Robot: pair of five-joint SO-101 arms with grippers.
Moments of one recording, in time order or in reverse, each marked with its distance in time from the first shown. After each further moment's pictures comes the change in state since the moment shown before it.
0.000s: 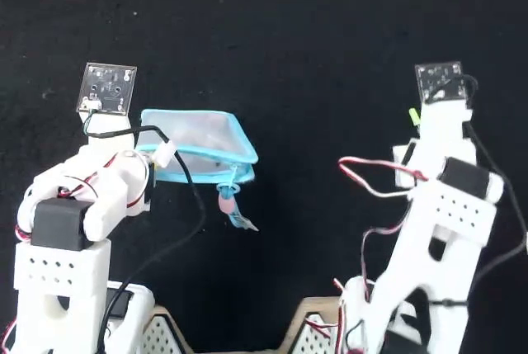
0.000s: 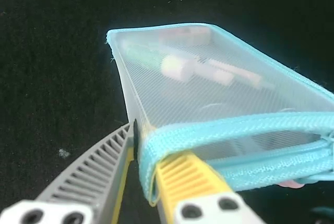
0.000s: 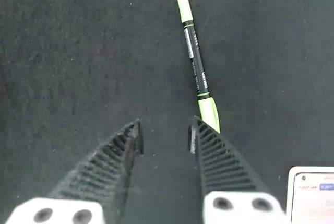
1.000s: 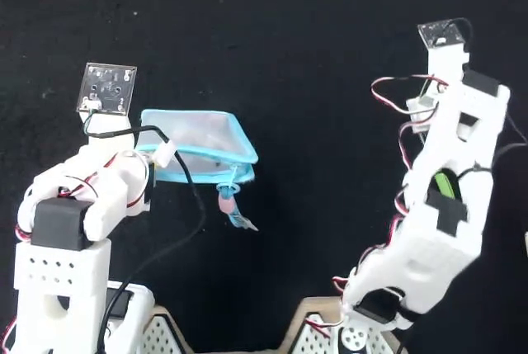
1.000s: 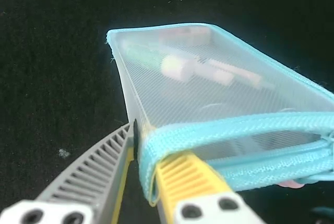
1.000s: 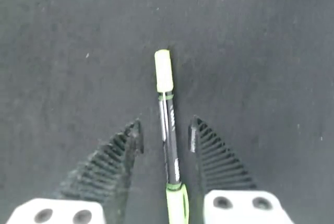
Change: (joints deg) left arm 0.0 0.0 0.0 0.0 0.0; right arm 0.5 58.8 -47.7 -0.1 7.3
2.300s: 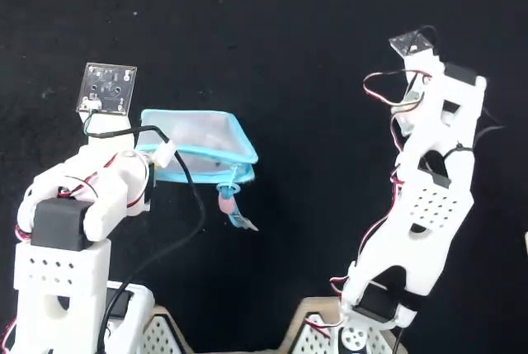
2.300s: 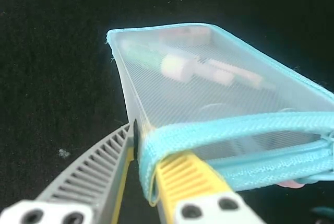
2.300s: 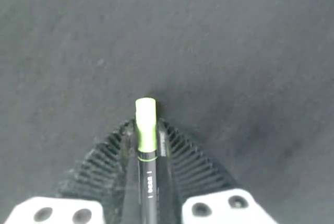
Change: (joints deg) left arm 0.0 0.0 0.0 0.0 0.0; right arm -2.2 20.7 -21.5 12.8 6.2
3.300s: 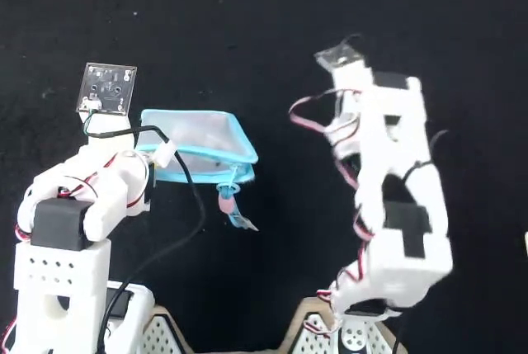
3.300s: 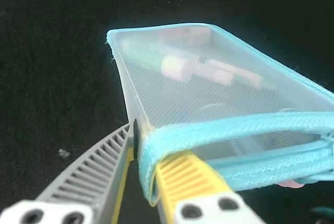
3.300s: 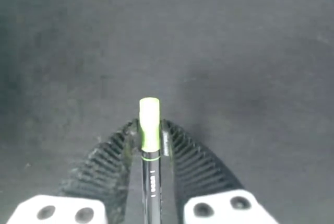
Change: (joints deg) left arm 0.0 0.0 0.0 0.0 0.0; right arm -21.0 -37.5 46.5 -5.5 -11.5
